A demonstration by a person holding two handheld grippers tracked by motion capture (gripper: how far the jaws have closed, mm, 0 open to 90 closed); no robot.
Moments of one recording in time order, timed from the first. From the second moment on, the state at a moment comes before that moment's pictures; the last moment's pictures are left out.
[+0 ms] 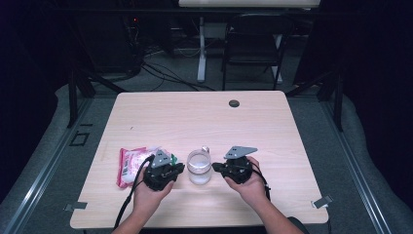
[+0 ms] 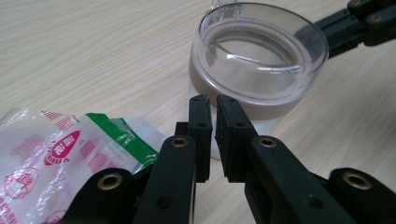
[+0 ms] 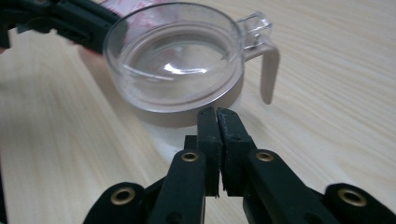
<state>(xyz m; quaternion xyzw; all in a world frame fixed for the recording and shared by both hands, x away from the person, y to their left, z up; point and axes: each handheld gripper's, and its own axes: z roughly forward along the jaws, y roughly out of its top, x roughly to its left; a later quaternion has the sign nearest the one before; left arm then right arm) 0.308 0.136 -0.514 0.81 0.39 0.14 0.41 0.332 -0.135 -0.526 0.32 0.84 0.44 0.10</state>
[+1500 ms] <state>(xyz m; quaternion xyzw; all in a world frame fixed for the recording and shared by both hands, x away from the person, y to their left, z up) 0.287 0.167 -0.520 0.79 0.44 0.16 0.40 0.403 -0.111 -0.550 0.32 0.84 0.42 0.11</state>
